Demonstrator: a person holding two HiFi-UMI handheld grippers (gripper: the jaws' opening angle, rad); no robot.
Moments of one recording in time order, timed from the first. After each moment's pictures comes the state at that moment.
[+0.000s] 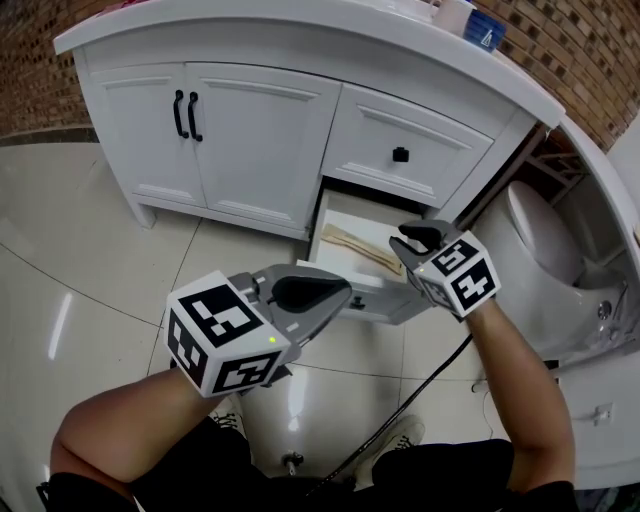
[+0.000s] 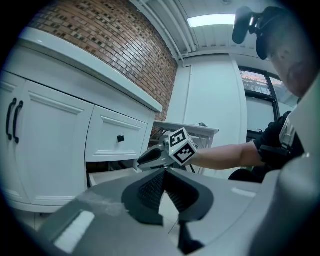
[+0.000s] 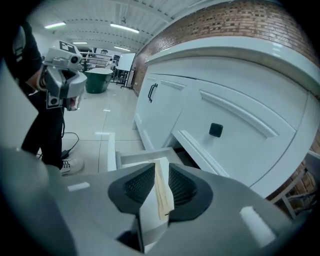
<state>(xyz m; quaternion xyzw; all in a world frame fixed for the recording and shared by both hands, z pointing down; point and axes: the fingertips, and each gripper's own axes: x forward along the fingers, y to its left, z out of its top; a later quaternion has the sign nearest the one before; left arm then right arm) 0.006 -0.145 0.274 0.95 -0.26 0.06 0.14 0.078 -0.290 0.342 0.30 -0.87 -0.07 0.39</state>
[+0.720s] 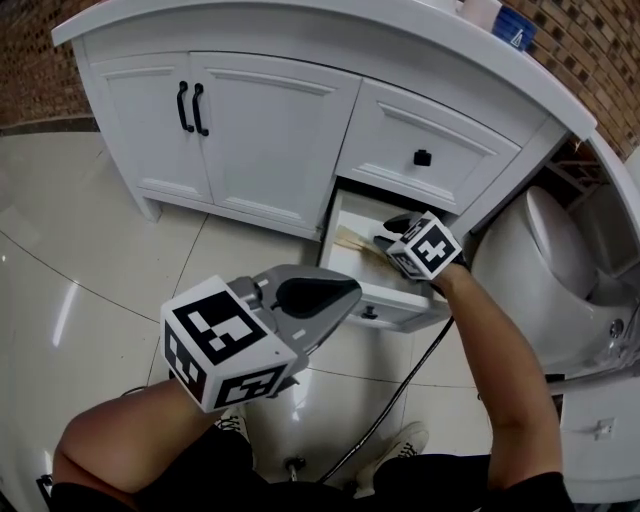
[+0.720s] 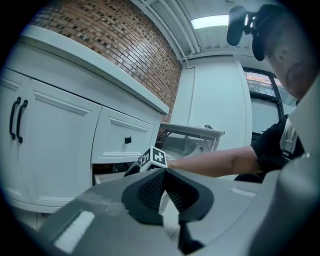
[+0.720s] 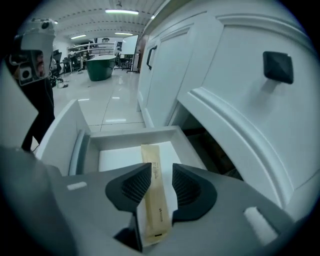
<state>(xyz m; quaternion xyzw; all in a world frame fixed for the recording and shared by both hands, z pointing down) -0.006 -0.168 0.273 0.95 -0.29 0.05 0.15 0.050 -0.368 0.450 0.23 -0.84 -0.02 0.49</state>
